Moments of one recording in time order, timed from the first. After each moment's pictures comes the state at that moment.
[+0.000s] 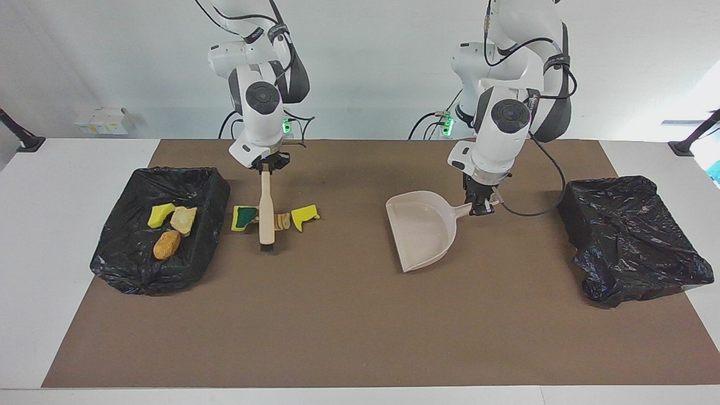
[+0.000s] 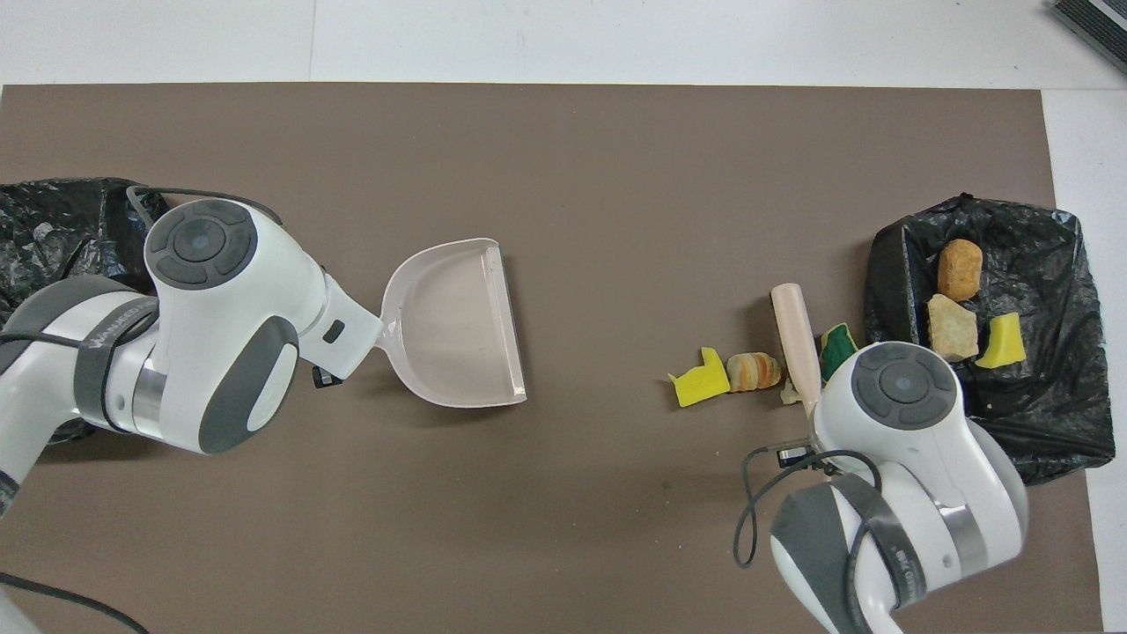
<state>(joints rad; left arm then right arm) -0.26 0.10 -0.10 -1.99 0.06 1.99 1.06 0.22 -0.14 0.11 -2.33 -0.08 1.91 0.24</state>
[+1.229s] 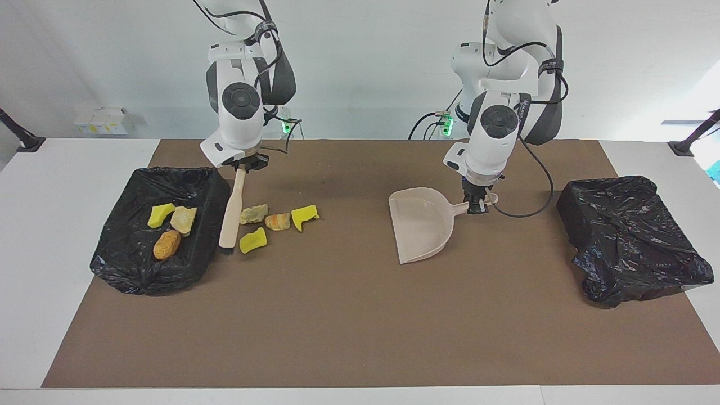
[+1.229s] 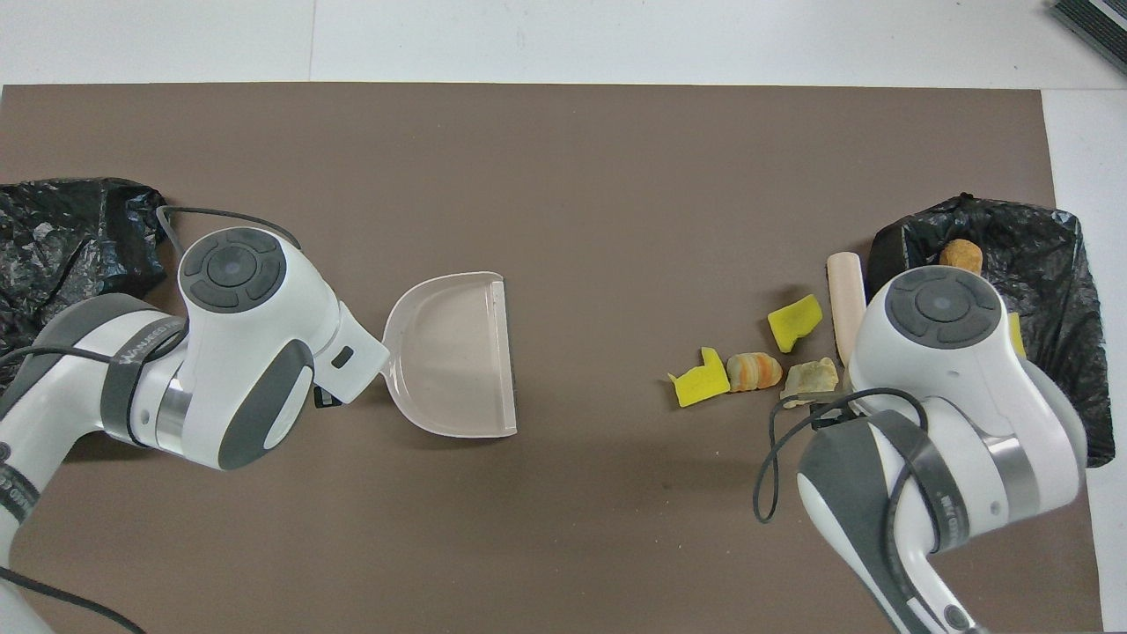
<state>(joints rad) -0.27 0.09 -0.11 -2.05 0.13 2.02 1.08 0.08 -0.10 0.09 -2.19 -0.22 1.73 0.28</state>
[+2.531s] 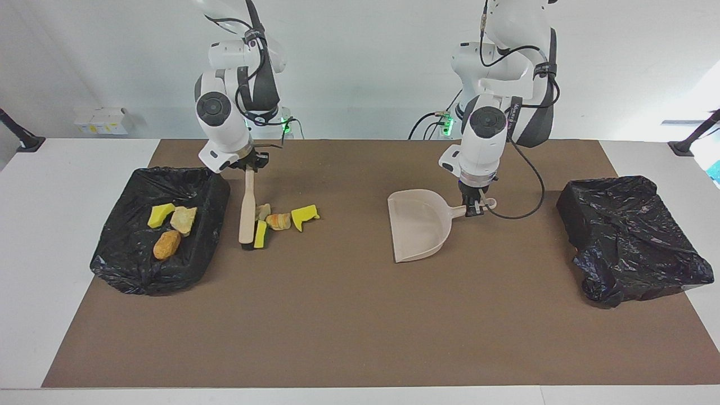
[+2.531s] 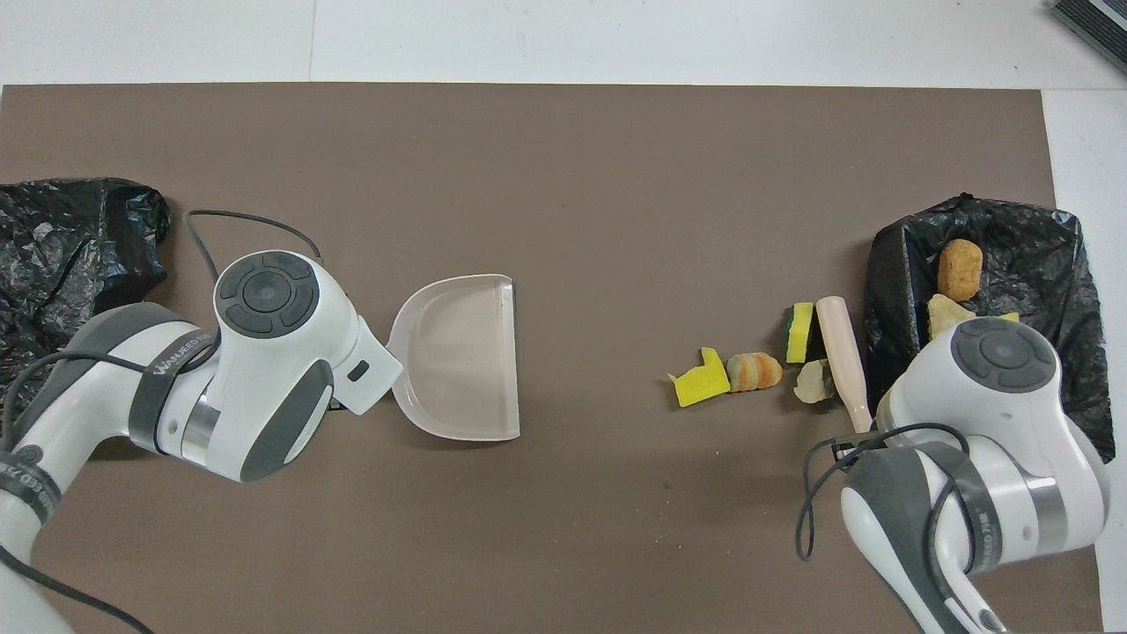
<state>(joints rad) -0.28 0.09 -0.11 -2.09 0.16 2.08 1.08 0.05 -0.16 0.10 -2.36 0.02 1.87 0.13</state>
